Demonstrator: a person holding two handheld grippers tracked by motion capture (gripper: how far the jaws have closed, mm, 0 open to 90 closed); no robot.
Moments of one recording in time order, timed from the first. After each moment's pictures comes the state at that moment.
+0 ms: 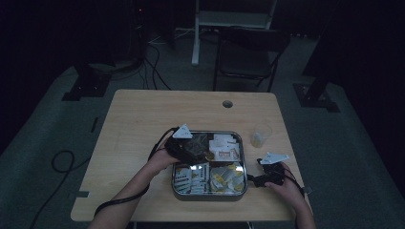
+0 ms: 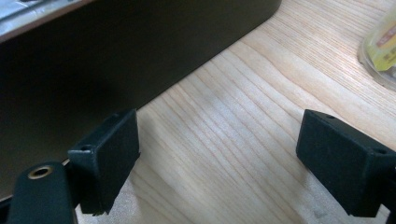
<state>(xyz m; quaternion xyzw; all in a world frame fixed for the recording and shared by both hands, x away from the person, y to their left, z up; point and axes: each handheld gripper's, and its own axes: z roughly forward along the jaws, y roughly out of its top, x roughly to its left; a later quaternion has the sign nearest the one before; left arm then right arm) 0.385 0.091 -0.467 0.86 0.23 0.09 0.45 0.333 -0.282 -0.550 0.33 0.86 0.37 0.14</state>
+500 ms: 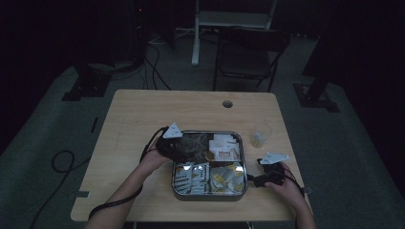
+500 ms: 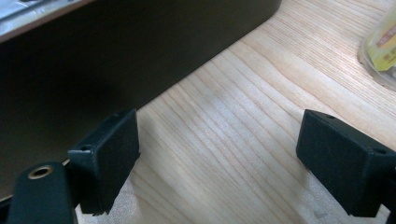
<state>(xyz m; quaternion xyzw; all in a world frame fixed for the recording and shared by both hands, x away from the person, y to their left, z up) 0.386 0.121 -0.471 0.85 0.27 0.12 0.44 0.333 -0.282 -0.550 0.33 0.86 0.37 0.14</state>
